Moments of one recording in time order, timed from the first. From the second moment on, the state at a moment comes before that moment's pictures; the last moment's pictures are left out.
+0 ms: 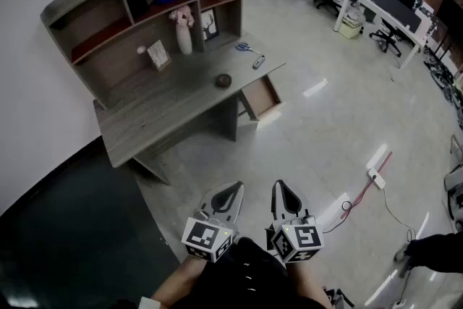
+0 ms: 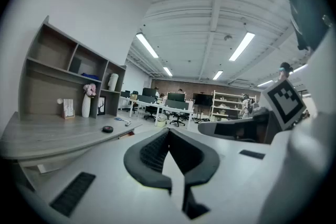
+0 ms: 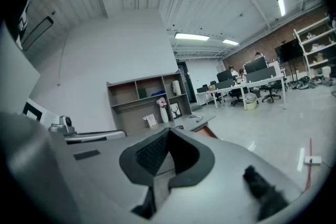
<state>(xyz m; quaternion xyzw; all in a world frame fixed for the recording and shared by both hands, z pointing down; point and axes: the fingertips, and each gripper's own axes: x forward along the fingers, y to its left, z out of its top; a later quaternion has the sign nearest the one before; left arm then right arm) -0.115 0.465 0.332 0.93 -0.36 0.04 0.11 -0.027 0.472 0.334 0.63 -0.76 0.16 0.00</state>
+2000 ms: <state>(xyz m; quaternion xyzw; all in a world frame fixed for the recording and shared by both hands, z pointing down) -0.073 0.449 0.345 0.90 -0.40 0.04 0.13 0.014 0.459 0.356 0.64 -0.75 0.15 0.02</state>
